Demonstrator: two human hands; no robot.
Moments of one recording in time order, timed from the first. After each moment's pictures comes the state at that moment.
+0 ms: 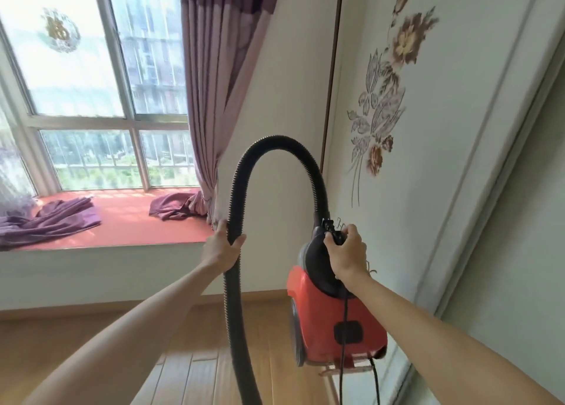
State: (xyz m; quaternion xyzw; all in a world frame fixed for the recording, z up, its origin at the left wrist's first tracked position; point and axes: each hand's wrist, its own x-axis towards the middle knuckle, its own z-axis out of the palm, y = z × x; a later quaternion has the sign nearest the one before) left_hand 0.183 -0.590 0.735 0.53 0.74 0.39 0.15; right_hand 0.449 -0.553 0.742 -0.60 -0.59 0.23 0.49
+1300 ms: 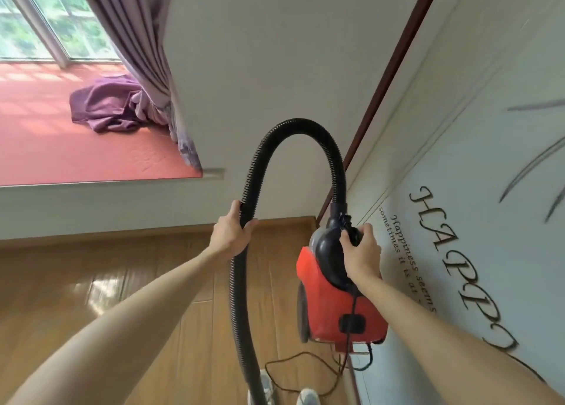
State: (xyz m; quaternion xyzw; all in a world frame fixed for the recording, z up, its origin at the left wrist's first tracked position) left_hand 0.049 -0.185 0.479 0.52 0.76 0.25 0.30; right_hand 0.323 -0.172 0.481 -0.74 -0.52 0.29 0.30
